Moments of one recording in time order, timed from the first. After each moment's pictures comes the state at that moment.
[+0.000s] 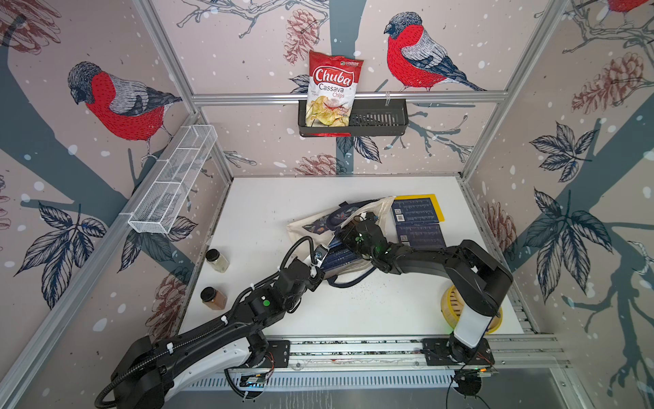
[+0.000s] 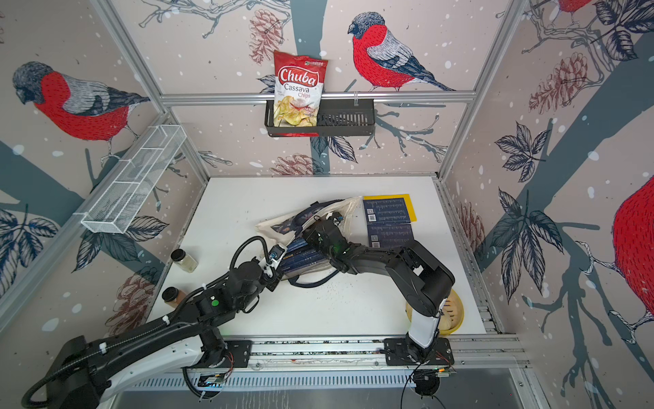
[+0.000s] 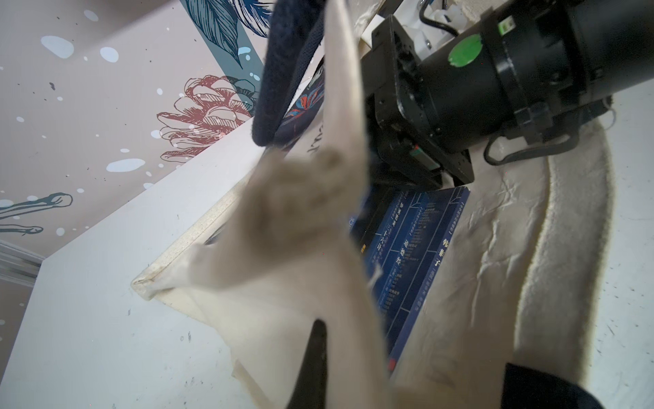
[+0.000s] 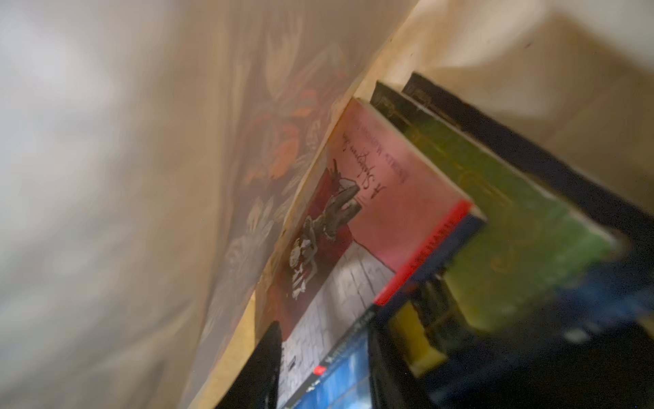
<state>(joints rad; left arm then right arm) -0.90 0.83 0.41 -0.02 -0.39 0.14 0.88 1.77 0.93 0.39 0.07 1.26</state>
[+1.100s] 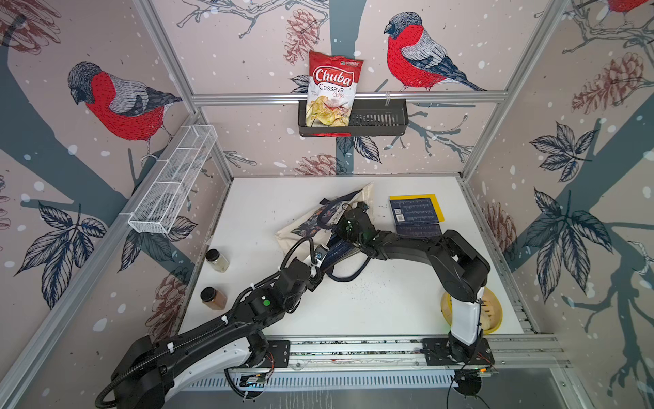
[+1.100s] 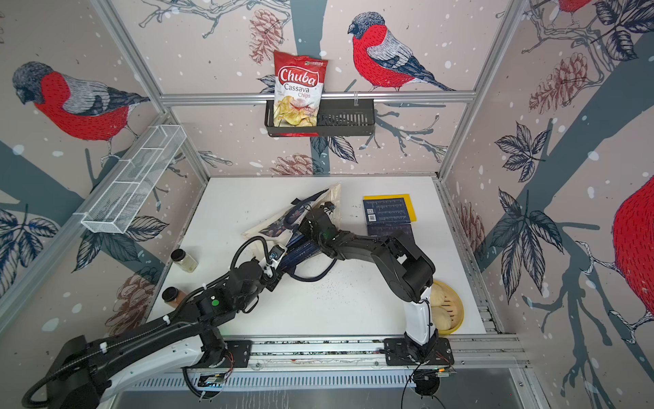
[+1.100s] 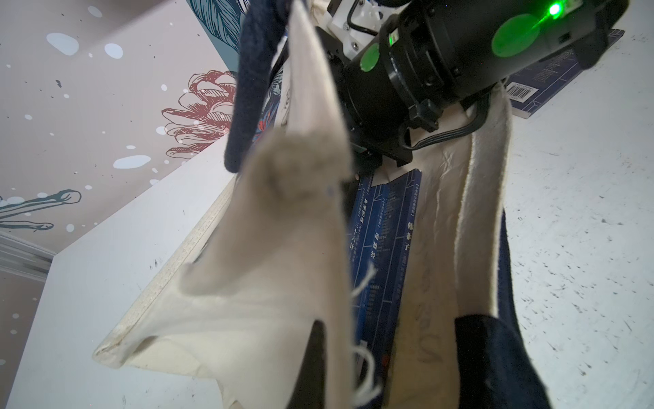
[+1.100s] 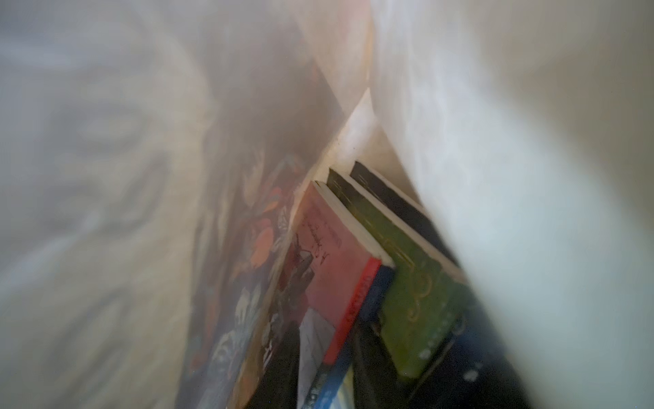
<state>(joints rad) -0.90 0.83 0.40 -0.03 -0.40 0.15 0.84 1.96 1.18 0.31 0.07 1.15</state>
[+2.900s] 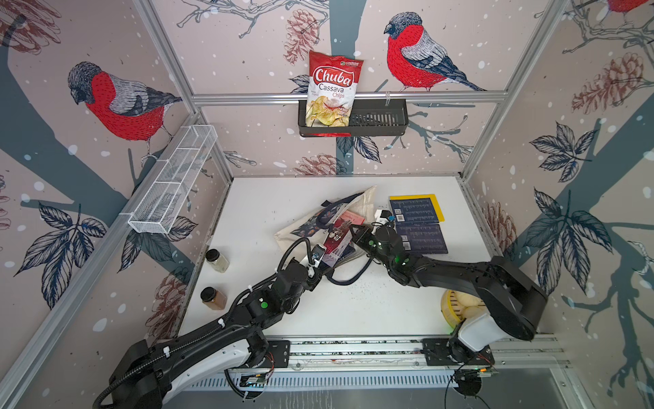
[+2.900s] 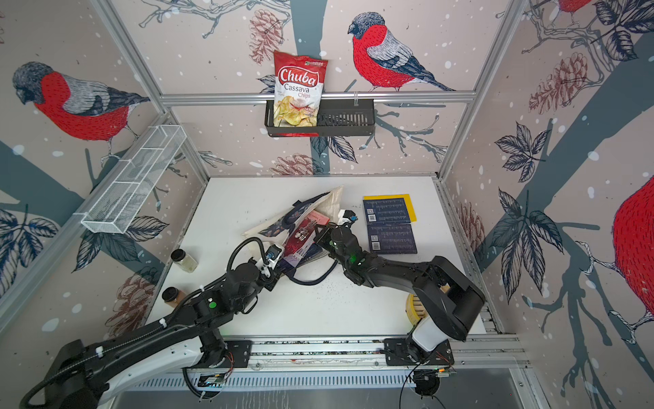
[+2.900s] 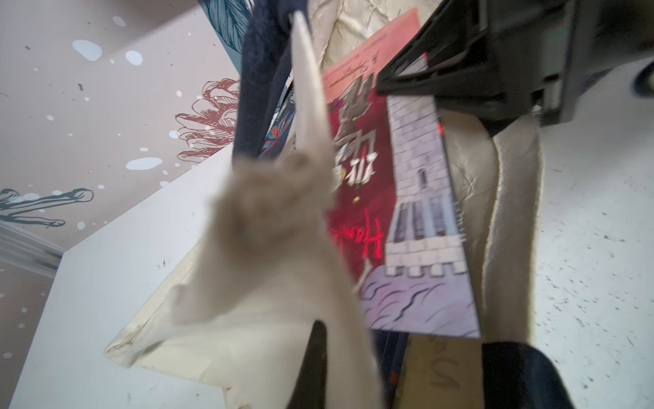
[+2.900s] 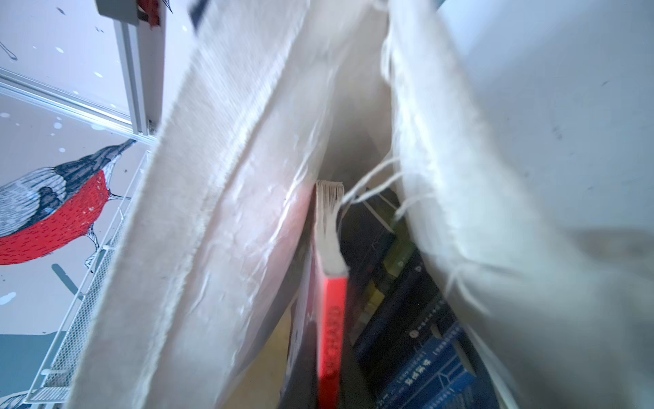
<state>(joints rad) -0.90 0.79 0.39 -0.01 -0.45 0.14 0.86 1.51 0.71 0.56 0.20 1.08</state>
